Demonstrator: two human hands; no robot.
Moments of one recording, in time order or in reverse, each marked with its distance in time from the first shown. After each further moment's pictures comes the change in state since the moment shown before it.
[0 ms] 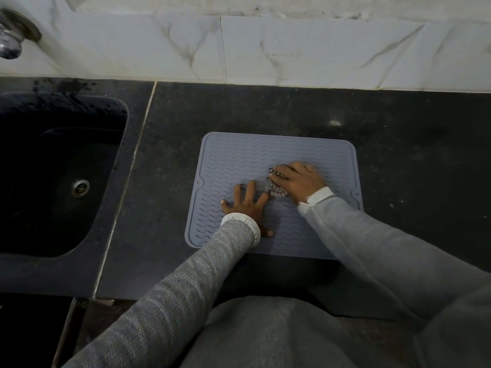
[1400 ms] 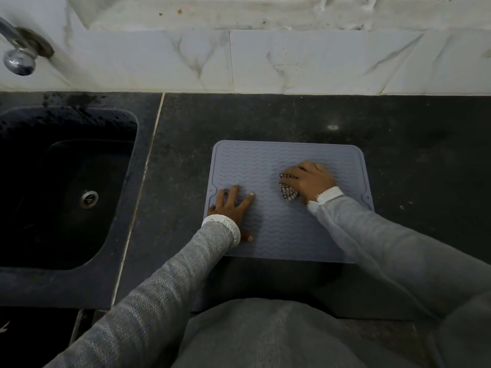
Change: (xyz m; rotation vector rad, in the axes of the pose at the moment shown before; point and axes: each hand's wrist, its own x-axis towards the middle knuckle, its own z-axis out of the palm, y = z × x) left_hand -0.013 -0.077 -0.009 0.020 -0.004 0.078; right_hand 0.009 -0.007 -0.015 0.039 0.022 0.062
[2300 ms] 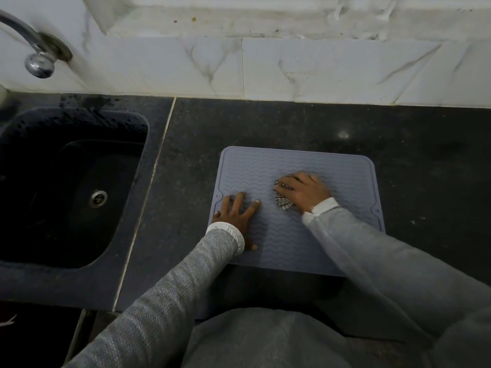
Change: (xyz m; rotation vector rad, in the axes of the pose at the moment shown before) left_hand 0.001 0.000 0.002 -0.018 -0.013 -0.012; right_hand 0.015 -0.012 0.012 -0.033 -0.009 -0.062
